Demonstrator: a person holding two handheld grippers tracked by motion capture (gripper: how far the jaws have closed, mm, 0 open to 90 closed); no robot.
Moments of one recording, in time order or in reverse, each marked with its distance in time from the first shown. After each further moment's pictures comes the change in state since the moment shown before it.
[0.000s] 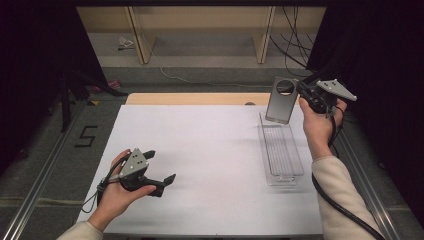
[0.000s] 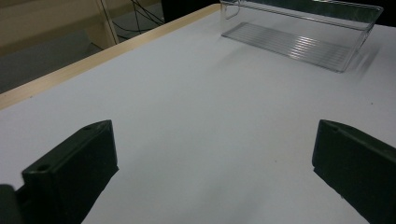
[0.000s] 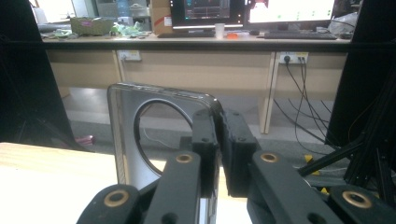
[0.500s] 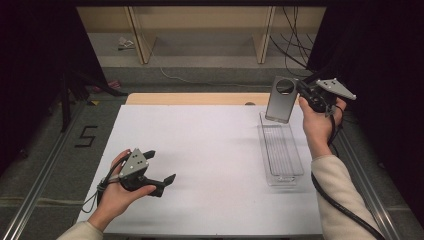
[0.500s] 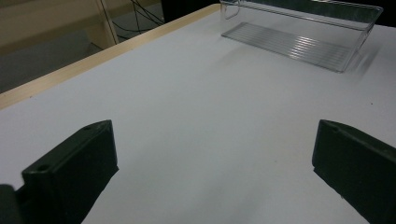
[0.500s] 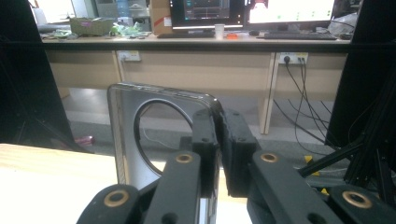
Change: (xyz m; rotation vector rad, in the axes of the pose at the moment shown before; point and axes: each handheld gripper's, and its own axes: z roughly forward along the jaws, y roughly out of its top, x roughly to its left) left arm 0.000 0.000 0.000 0.000 -0.001 -0.002; right arm 0.000 0.001 0.003 0.001 -0.002 -0.001
